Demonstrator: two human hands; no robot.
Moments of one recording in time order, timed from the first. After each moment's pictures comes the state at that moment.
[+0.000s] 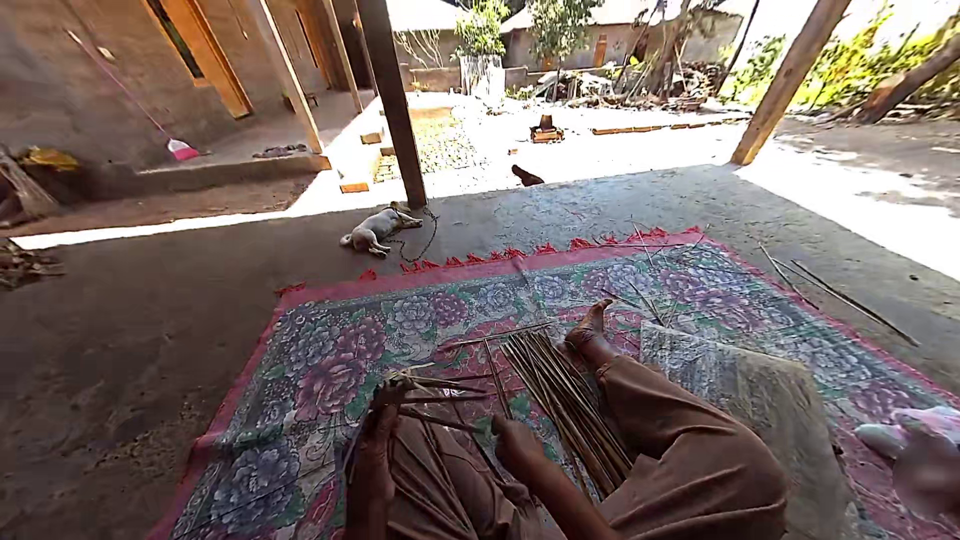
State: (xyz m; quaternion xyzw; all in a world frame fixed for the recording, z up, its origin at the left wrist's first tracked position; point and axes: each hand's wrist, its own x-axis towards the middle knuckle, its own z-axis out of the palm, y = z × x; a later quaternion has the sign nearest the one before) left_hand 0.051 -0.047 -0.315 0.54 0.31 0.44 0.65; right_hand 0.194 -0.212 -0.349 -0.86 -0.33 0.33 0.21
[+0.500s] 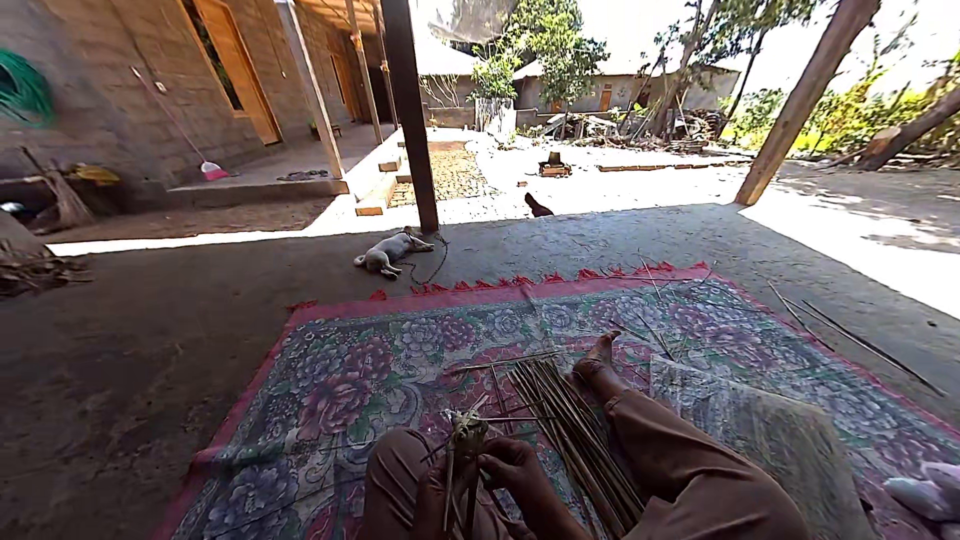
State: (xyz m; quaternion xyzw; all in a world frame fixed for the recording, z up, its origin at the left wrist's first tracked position) left_hand 0.066 -0.105 -0.350 0.62 0.21 0.26 0.71; right_hand 0.175 -0.220 -0.334 -0.58 -0.23 0.35 0.70
